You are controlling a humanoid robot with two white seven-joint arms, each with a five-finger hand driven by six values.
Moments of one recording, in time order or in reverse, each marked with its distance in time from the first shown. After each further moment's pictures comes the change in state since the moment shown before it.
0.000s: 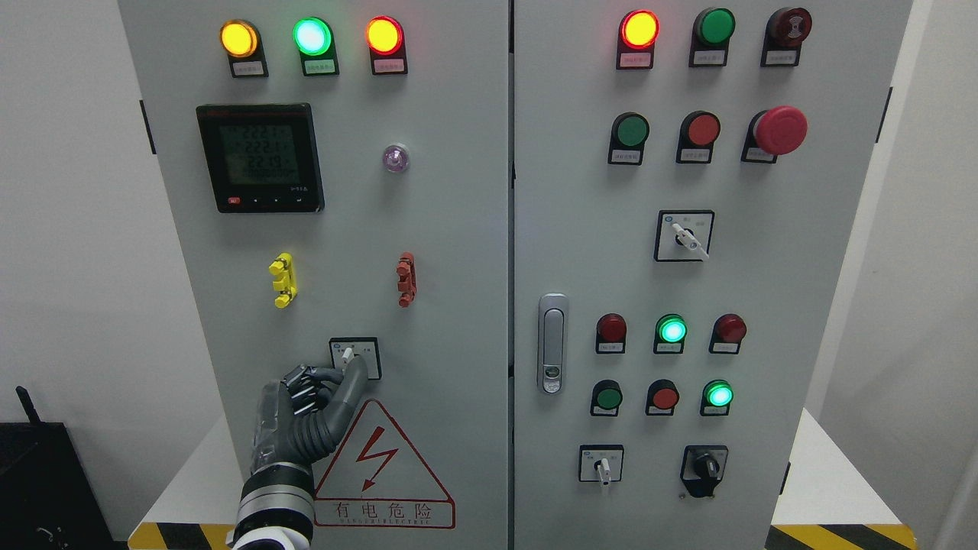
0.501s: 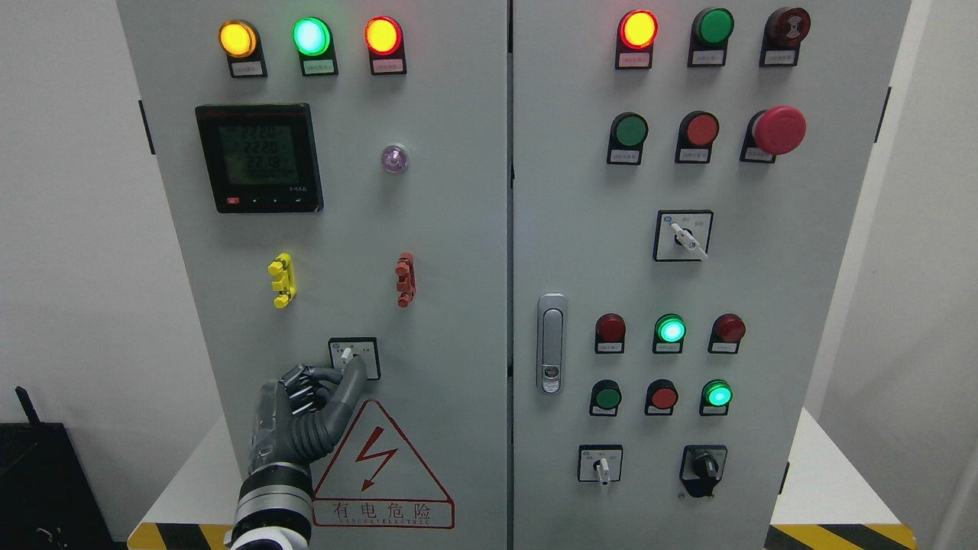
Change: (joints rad) left arm 0.001 0.000 0.014 0.000 -0.004 -0.002 -0.004; right arm 0.000 0.000 0.000 0.000 0.000 0.000 0.000
